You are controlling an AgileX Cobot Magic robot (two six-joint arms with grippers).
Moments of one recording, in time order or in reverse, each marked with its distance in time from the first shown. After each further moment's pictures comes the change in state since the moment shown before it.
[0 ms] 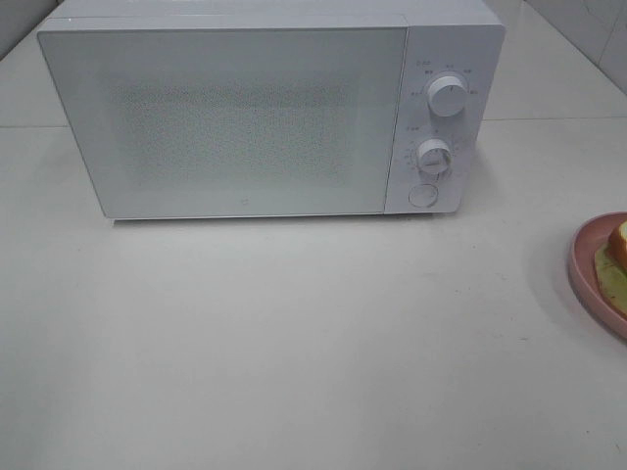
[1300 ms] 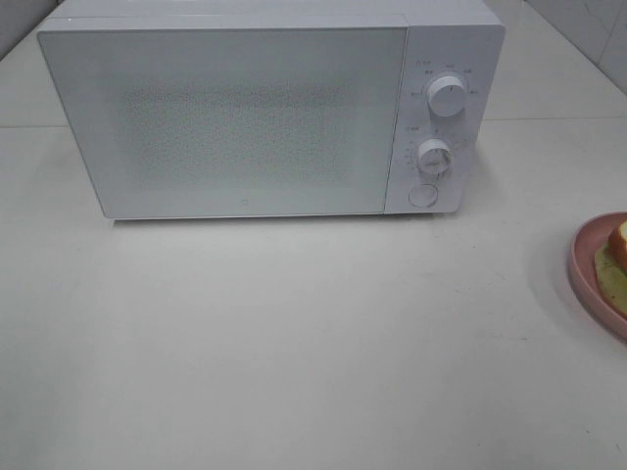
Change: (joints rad) left arm 0.000 0.000 0.000 0.000 0.000 0.000; right arm 0.000 0.290 -0.049 0.000 -0.235 0.000
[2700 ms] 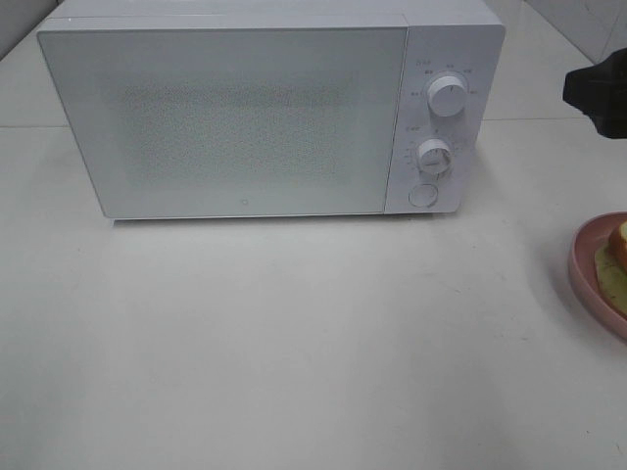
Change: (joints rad) left arm 0.000 0.000 0.000 0.000 0.000 0.000; right arm 0.000 0.741 0.021 0.001 -0.918 0.008
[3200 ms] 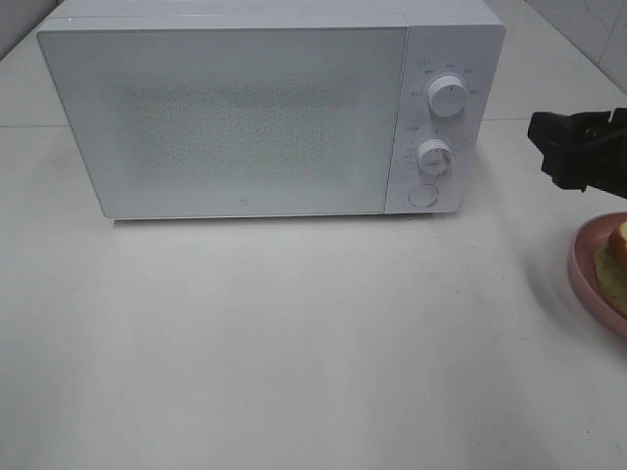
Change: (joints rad) left arm 0.000 0.000 0.000 0.000 0.000 0.000; right arm 0.000 0.171 0.228 0.165 -0.533 -0.115
